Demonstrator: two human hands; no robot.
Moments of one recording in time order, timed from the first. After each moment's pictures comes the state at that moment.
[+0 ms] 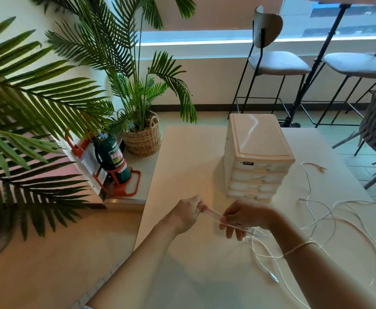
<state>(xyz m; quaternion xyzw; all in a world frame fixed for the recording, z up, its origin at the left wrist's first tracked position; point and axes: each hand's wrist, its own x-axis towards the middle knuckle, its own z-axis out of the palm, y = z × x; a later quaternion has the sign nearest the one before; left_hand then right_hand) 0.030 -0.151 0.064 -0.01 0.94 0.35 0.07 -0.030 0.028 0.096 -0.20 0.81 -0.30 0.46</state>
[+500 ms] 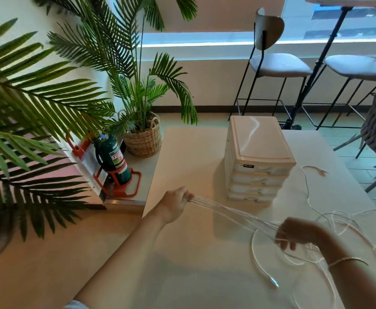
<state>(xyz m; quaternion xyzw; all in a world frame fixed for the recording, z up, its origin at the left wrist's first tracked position) 0.017 -0.178 0.074 -0.05 0.93 0.35 0.03 -0.062 0.134 0.049 -0.09 0.88 -0.10 0.45</state>
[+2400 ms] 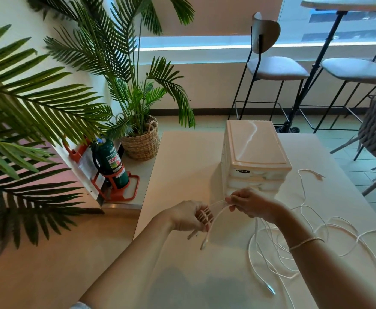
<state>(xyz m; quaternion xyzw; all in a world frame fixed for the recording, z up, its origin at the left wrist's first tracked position) 0.001 -0.146 0.084 0.01 0.85 0.45 0.27 -0.070 0.044 0.097 -0.16 0.83 -0.42 0.32</state>
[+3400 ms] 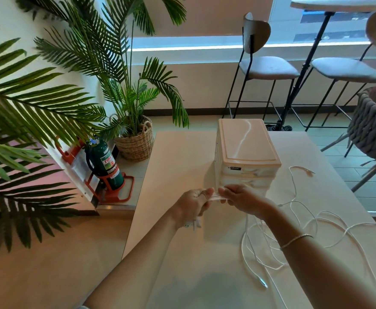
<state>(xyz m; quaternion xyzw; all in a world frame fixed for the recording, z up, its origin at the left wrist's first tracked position) 0.001 -0.112 0.095 -0.06 0.74 0.66 0.13 -0.060 0.046 0.104 -0.19 0.87 -0.39 0.24</state>
